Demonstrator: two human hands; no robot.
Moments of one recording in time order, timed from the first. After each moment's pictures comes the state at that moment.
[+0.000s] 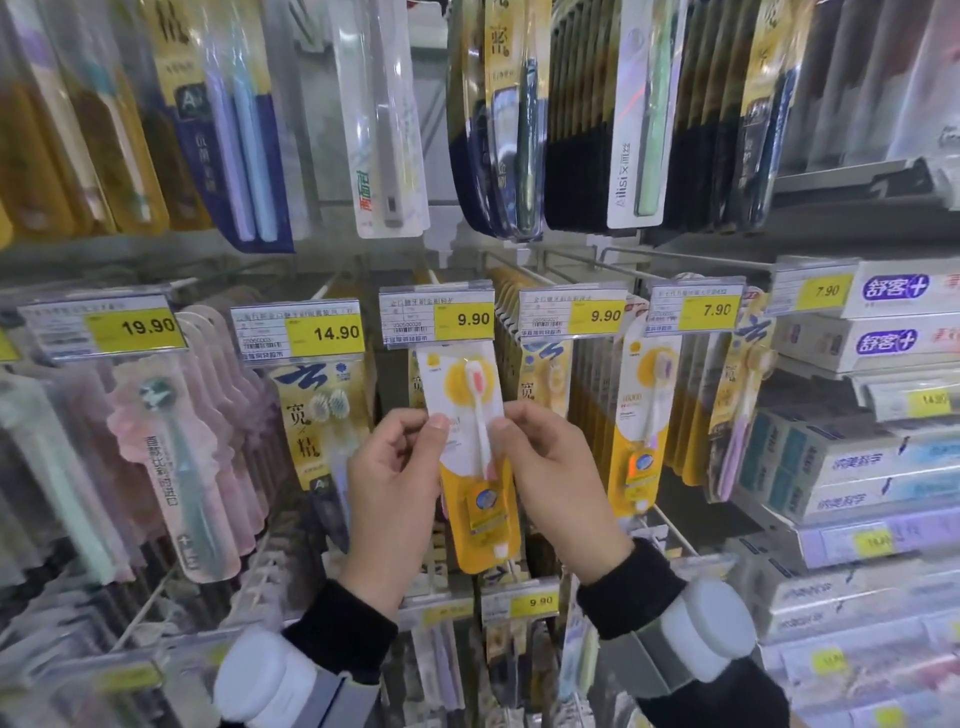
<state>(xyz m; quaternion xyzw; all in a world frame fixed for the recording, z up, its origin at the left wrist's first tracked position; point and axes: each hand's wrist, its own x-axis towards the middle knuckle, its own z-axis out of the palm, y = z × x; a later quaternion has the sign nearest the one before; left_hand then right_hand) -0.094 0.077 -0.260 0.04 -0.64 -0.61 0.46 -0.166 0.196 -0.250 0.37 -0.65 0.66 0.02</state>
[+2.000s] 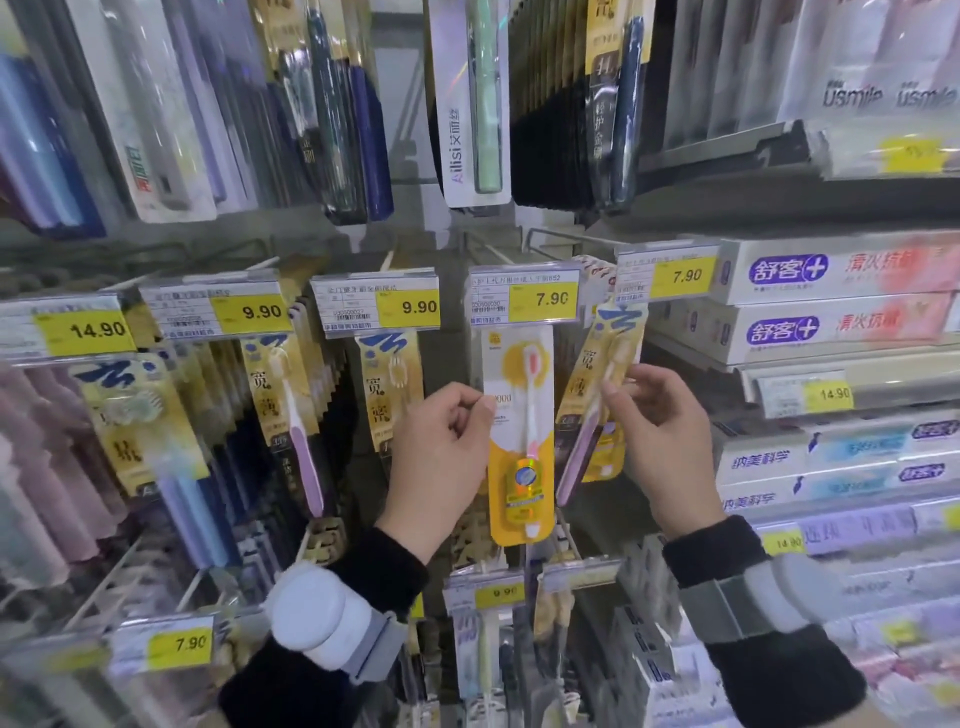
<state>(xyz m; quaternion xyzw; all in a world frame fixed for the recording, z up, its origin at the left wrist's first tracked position) -0.205 0.199 -0.248 0.07 -0.80 -0.42 0.43 -0.325 0.362 -0.266 0.22 -0.65 0.71 0.17</state>
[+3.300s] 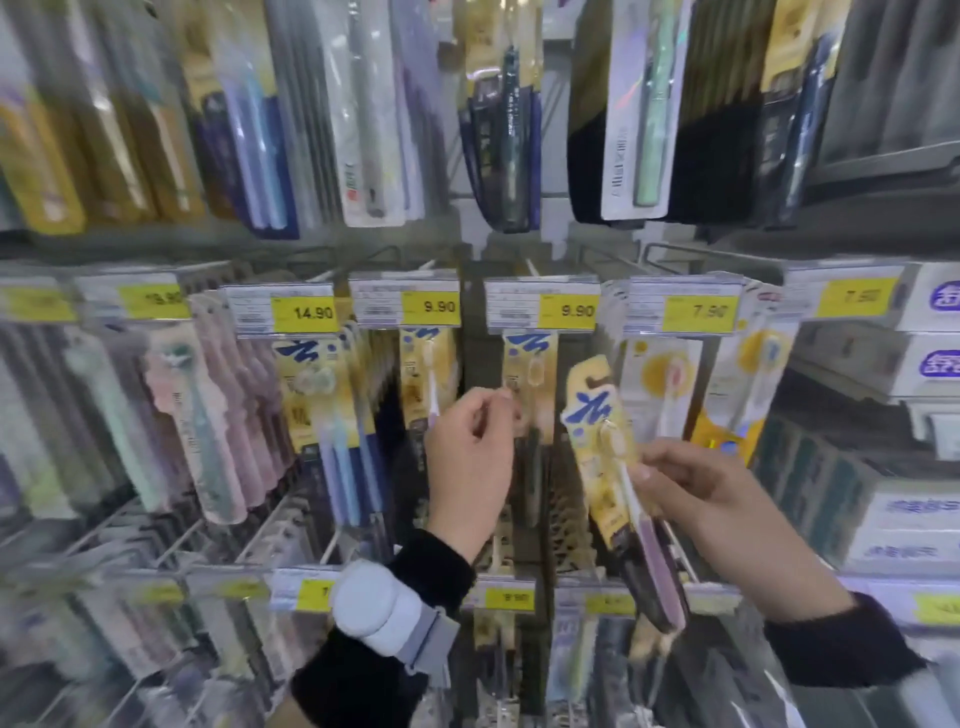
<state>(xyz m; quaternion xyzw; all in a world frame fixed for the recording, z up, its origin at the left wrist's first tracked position) -0.151 0.147 -0.255 0.14 -0.70 -0.50 0.50 -0.245 0.335 -0.261 0.41 -0.66 0.63 -0.08</state>
